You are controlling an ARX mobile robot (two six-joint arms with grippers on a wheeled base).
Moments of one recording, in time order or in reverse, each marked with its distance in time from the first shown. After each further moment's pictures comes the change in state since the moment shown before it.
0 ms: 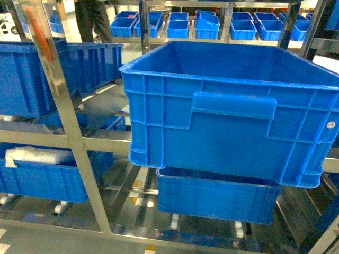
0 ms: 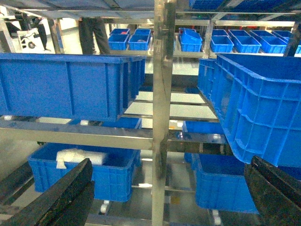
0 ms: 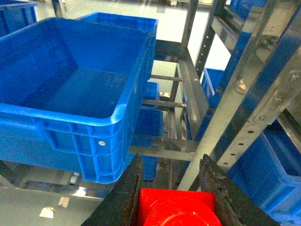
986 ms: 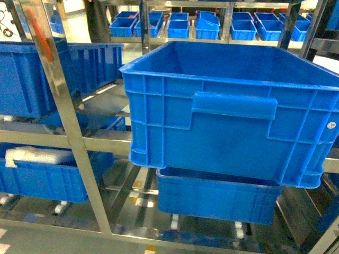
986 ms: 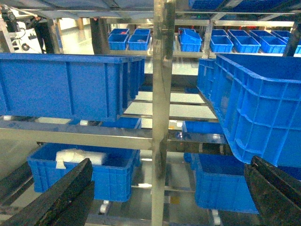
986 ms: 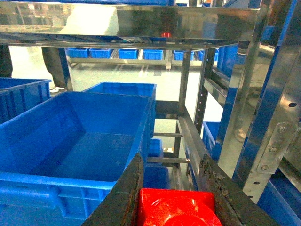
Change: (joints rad) left arm 0.000 0.000 0.000 0.000 -0.001 0.000; right arm 0.061 -0.069 -0.119 0.347 0.074 0.080
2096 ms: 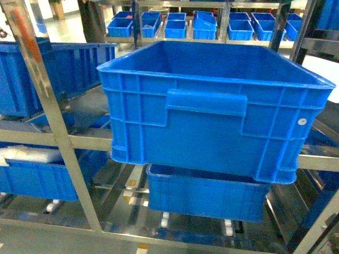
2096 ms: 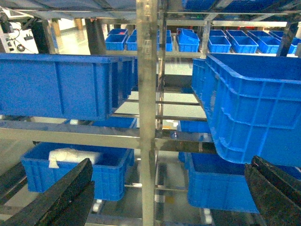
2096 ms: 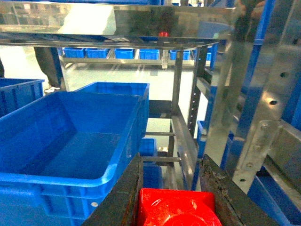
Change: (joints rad) left arm 0.000 0.000 0.000 0.000 0.001 0.000; right arm -0.005 0.000 0.000 -0.001 0.002 0.000
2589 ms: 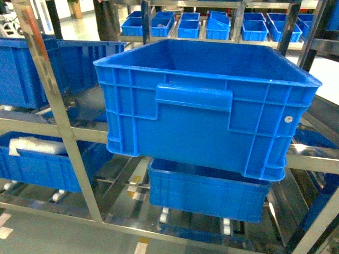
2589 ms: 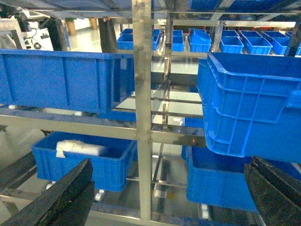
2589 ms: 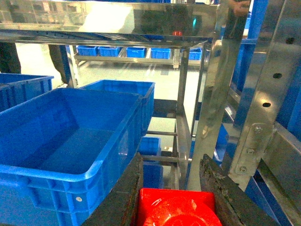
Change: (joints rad) left arm 0.001 0.000 0.000 0.001 -0.001 0.000; right arm 0.001 0.002 0.000 -0.001 -0.003 0.000
